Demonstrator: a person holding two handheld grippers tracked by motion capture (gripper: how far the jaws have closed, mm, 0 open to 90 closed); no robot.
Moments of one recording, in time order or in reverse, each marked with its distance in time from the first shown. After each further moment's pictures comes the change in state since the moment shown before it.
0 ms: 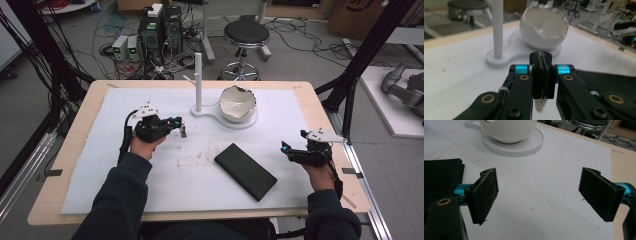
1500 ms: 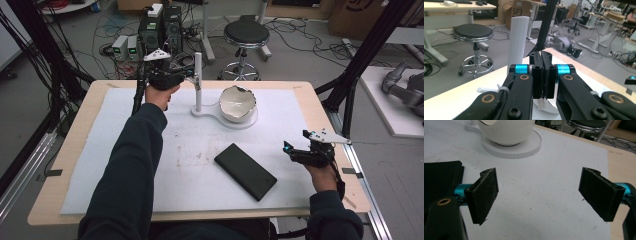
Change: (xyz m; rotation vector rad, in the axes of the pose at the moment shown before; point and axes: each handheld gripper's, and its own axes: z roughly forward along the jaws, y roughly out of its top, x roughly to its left) left arm 0.031 0.118 0.058 -0.085 0.010 -0.042; right arm -0.004 -0.002 -0.005 -0.018 0.001 0.014
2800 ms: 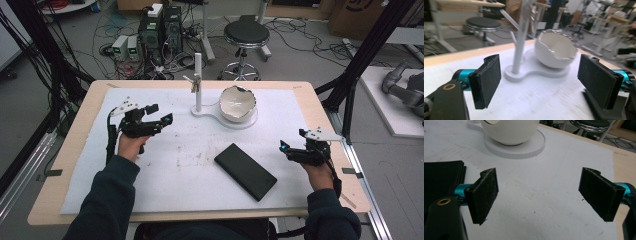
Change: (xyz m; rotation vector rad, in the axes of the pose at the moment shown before) left arm -0.002 -0.120 -0.097 -0.057 0.017 -0.044; right arm 0.005 0.004 0.008 0.012 0.009 -0.015
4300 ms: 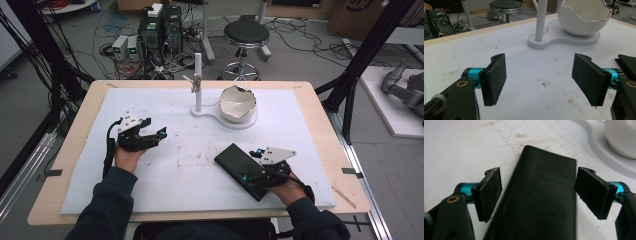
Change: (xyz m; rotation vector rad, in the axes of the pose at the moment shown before) left arm -0.002 -0.028 -0.013 0.147 0.219 0.137; right arm 0.112 0.003 0.019 0.071 0.414 -0.296
